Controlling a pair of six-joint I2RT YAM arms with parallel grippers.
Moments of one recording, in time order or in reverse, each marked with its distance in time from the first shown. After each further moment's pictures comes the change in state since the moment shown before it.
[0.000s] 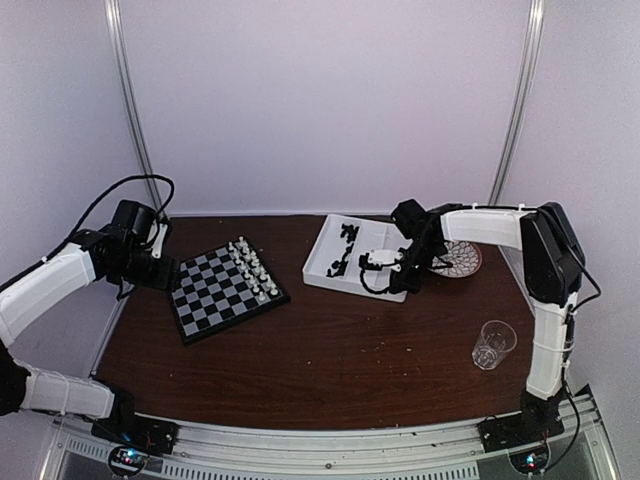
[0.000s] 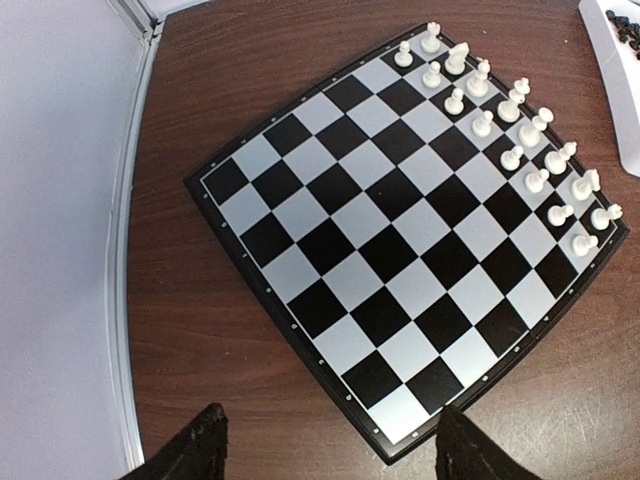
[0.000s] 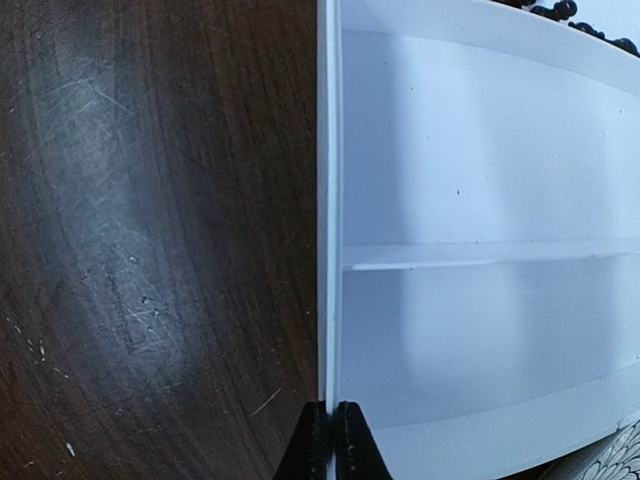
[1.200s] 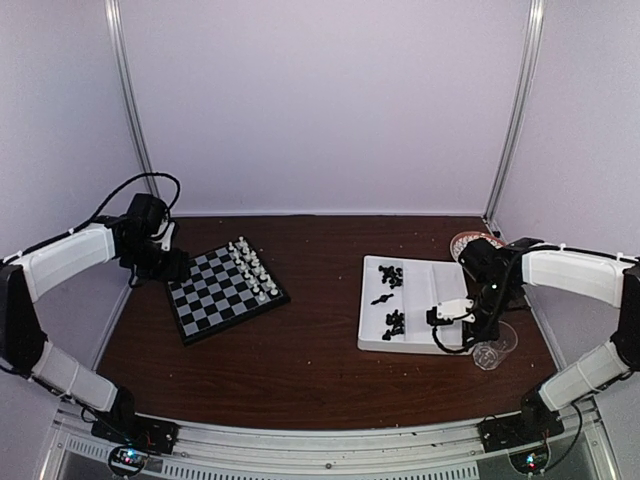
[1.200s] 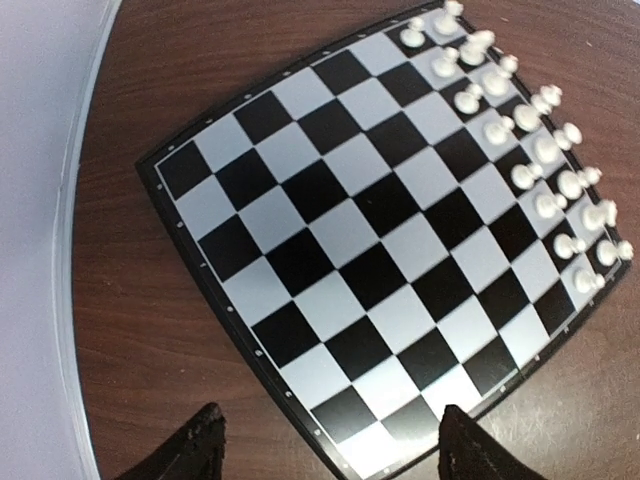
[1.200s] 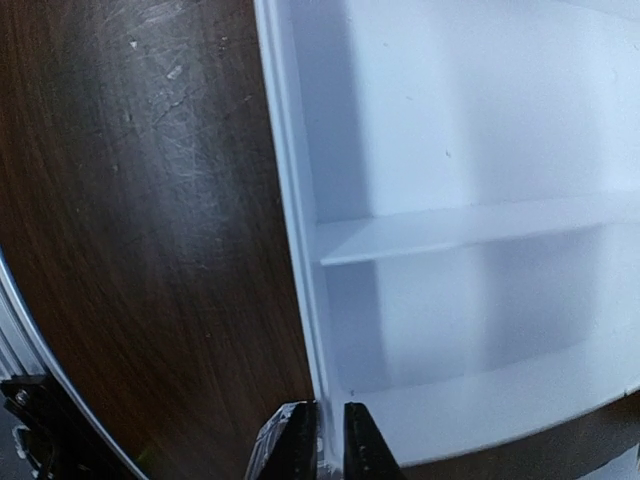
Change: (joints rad) left arm 0.048 0.188 0.071 0.022 0.114 -0.057; right arm -0.097 -0.639 -0.668 -0.161 0.093 -0.139
